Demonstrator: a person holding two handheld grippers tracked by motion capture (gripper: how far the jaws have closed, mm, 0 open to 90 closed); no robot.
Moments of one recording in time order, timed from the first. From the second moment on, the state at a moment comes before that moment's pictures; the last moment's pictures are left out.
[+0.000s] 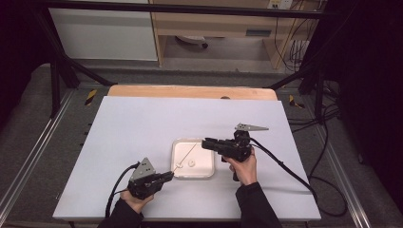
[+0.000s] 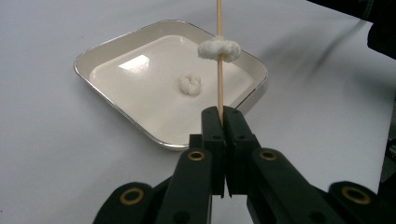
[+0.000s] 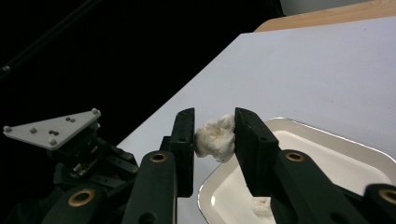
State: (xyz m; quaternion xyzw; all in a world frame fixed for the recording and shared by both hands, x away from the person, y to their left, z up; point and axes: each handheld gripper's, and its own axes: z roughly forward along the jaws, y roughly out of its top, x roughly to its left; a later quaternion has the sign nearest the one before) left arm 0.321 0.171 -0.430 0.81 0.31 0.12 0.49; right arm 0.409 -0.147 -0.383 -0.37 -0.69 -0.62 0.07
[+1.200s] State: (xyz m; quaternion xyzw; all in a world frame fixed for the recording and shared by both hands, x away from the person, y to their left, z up) left arm 0.317 0.164 -0.431 0.82 0.30 0.12 0.48; right arm 0.412 -0.136 -0.393 -0.38 -0.67 -0.62 0.13
